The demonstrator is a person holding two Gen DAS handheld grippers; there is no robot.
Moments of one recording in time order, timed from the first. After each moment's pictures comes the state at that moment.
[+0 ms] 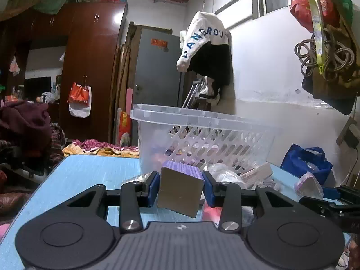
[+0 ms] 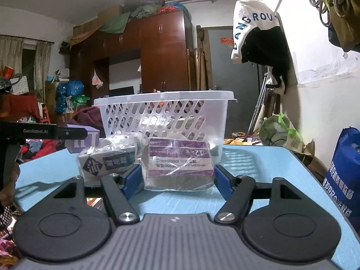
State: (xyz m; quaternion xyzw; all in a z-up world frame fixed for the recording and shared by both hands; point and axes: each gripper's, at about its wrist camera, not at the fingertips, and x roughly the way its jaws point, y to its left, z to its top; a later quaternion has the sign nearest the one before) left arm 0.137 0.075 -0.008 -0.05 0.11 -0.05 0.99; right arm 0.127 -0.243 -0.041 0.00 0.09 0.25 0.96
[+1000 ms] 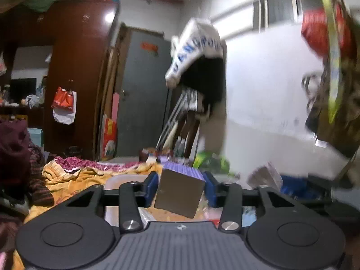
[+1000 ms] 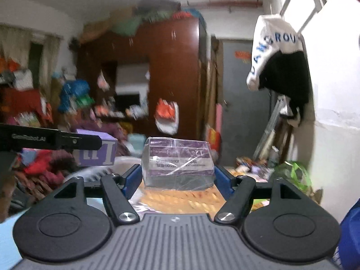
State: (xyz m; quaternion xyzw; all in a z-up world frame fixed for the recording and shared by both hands) left arm 0.258 0.067 0.112 -0.06 0.12 -0.09 0.99; right arm 0.259 -0.179 0.095 -0.06 0.09 0.26 0.96
